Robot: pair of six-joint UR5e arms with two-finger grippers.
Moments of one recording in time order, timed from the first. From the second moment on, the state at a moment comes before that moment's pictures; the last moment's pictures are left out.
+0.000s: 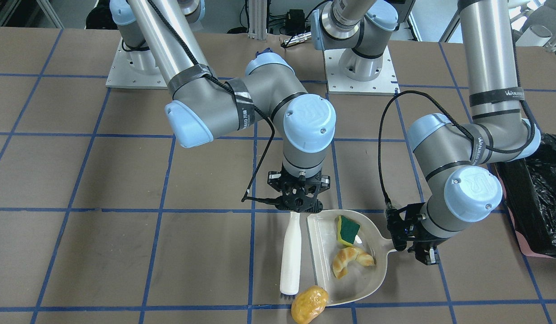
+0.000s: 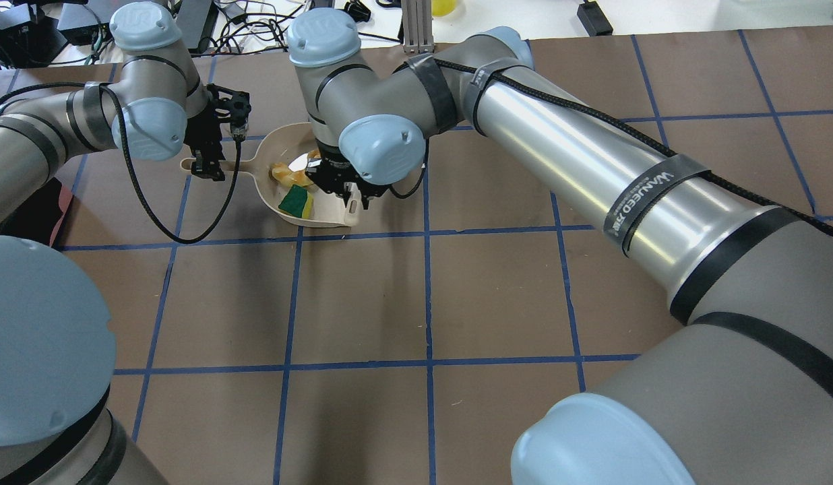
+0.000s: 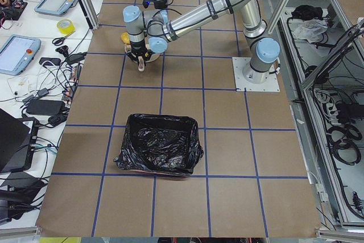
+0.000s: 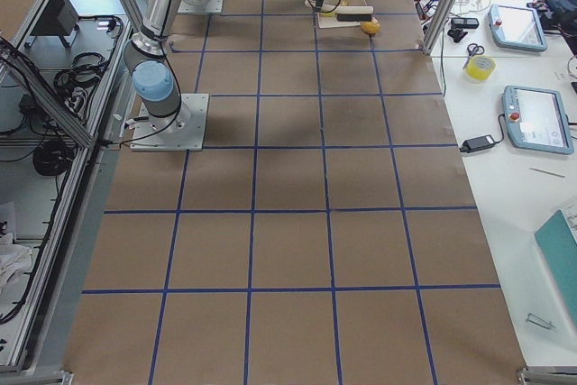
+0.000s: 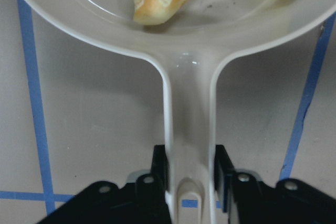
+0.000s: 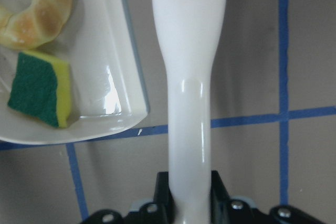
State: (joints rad) left arm -1.42 -2.09 -1.55 -1.06 1.70 1.64; right arm 2.04 -0.95 1.24 -1.82 -1.51 0.57
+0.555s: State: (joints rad) left arm -1.42 -2.10 -1.55 -1.06 1.70 1.63; right arm 1.93 -0.94 1.23 -1.82 -1.57 0.36
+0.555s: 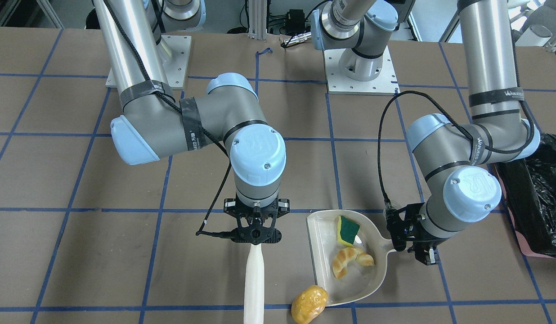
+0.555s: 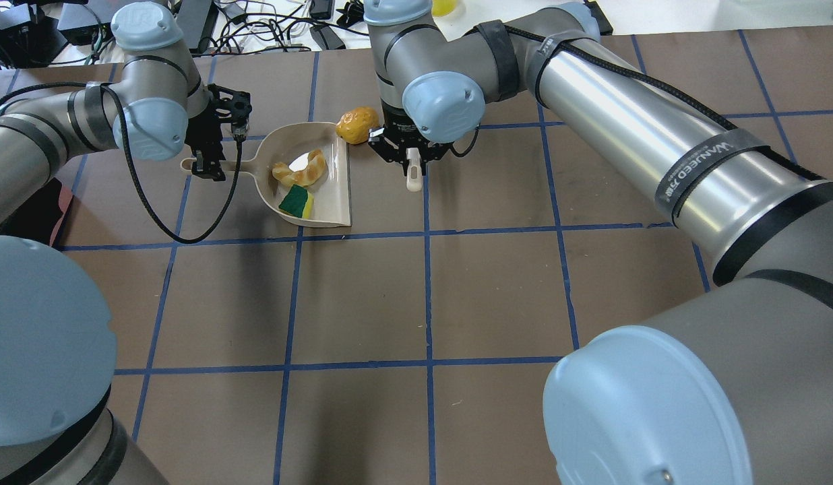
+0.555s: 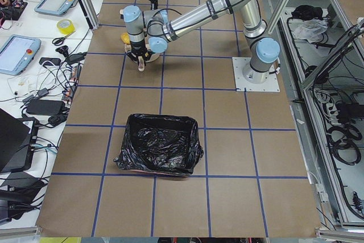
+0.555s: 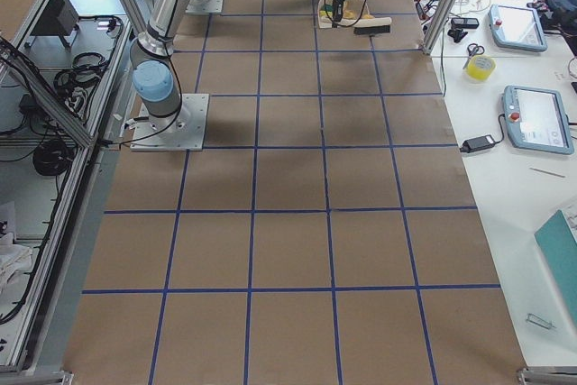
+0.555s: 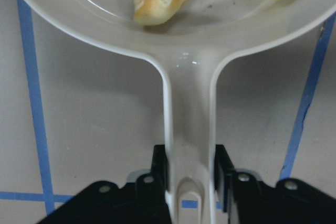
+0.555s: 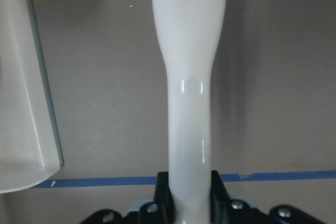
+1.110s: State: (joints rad) left arm -1.42 -2.10 -1.55 -1.06 1.70 1.62; right arm 1.89 -0.86 1.17 -1.82 -1.59 0.18
